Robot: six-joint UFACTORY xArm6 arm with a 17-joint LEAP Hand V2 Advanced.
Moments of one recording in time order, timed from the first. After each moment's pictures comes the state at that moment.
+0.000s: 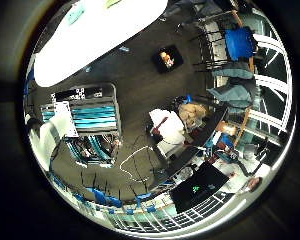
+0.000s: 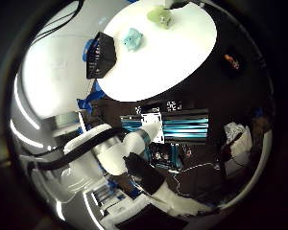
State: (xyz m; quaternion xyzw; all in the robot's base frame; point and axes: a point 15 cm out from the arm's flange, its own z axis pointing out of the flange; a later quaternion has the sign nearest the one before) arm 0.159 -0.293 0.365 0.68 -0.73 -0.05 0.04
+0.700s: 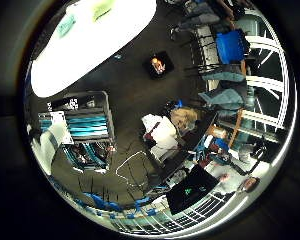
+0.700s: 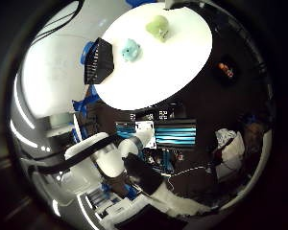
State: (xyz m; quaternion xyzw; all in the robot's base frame) arm 0.196 -0.335 0.405 0.68 -0.73 -0.01 0.04
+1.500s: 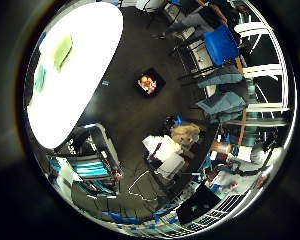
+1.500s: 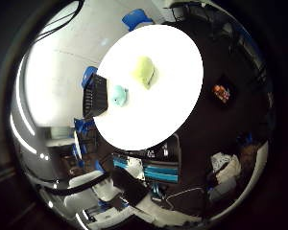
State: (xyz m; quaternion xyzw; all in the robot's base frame) arm 0.354 -0.433 0.368 0.63 -0.77 0.07 -0.03
